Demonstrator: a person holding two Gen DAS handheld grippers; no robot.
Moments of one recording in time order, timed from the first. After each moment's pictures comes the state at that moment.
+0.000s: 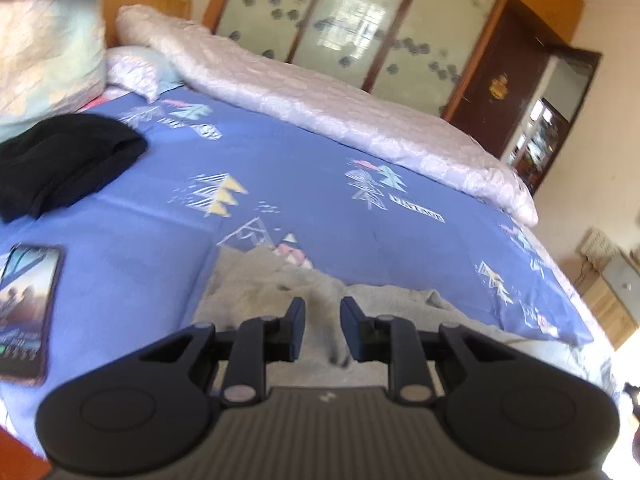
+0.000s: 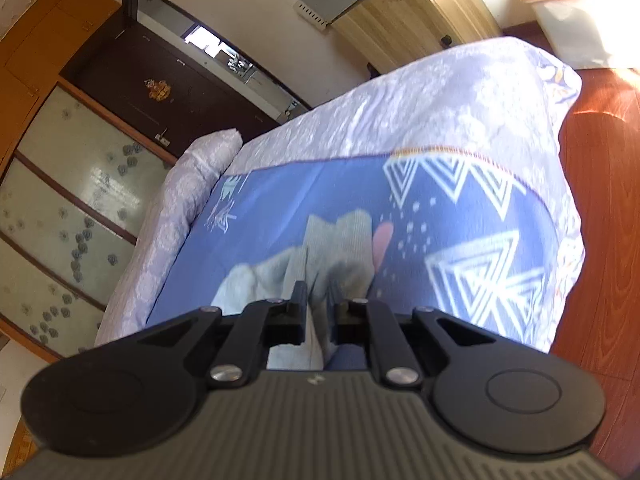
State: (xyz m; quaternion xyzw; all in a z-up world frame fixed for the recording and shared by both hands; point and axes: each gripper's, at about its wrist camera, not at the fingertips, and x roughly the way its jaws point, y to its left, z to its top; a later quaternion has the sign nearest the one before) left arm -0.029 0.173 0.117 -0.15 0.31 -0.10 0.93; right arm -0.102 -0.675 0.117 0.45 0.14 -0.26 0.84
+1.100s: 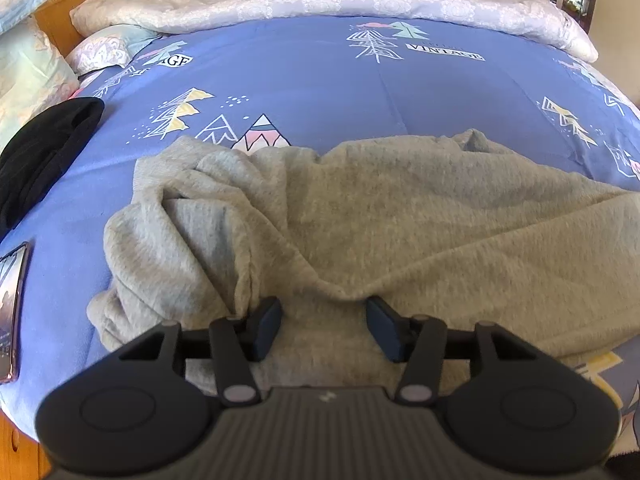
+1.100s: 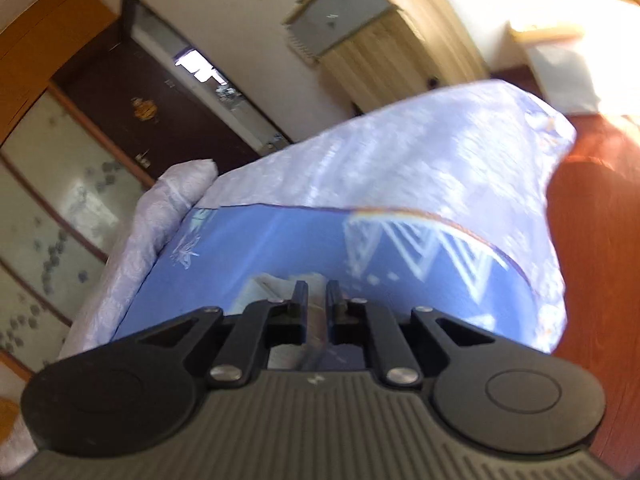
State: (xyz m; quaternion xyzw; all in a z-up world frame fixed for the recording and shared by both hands) left arm 0.024 0.044 0.044 0.04 0.46 -0.02 0.88; right arm -0.096 -0.705 0.109 0.38 0.12 -0.30 0.87
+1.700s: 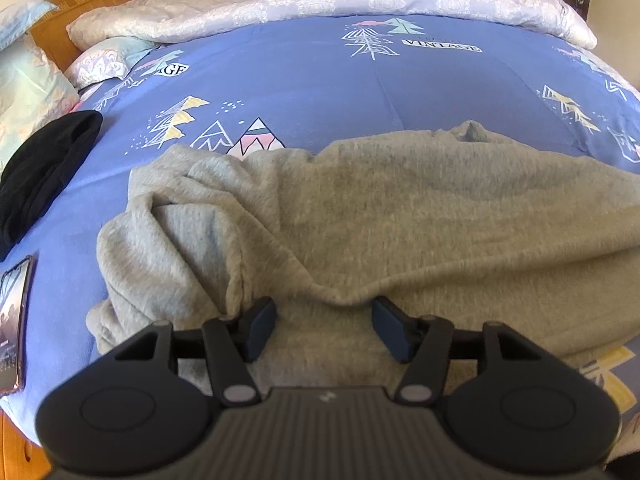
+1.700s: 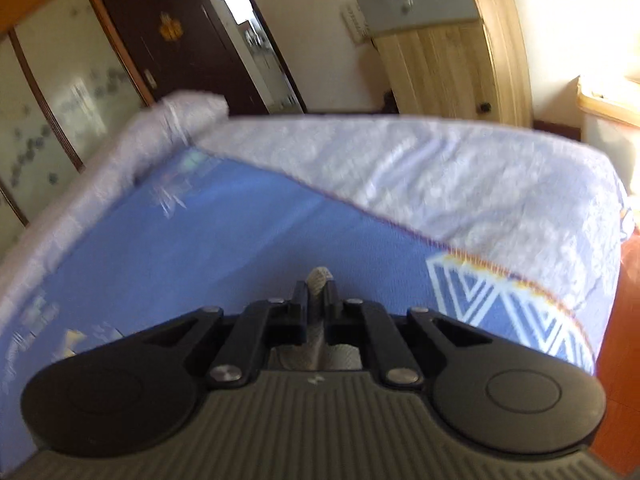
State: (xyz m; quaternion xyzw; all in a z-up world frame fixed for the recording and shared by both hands) left arm 0.026 0.032 0.039 0.06 0.46 -0.02 0.89; right arm 0.016 -0.724 0.103 0.26 0.24 -0.31 0.88
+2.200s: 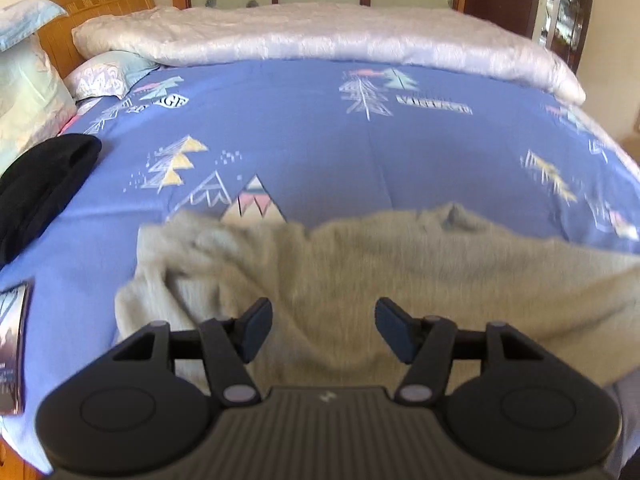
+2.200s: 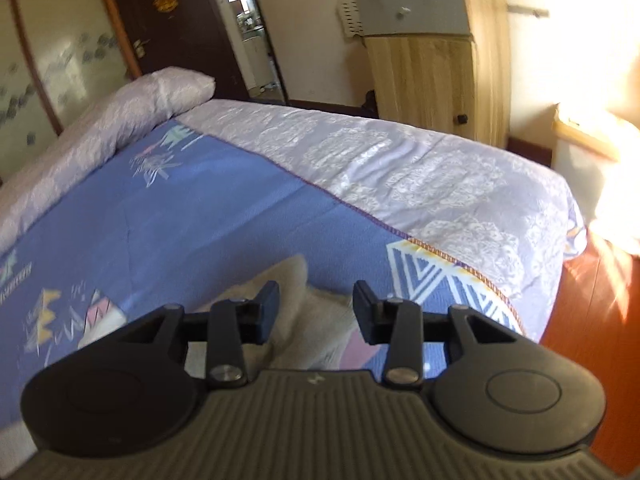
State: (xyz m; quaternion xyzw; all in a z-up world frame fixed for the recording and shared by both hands) left arm 0.039 0.047 0.085 0.00 0.42 -0.04 0.91; right arm -0.008 -0.693 0.124 0.19 0.27 -0.33 0.88
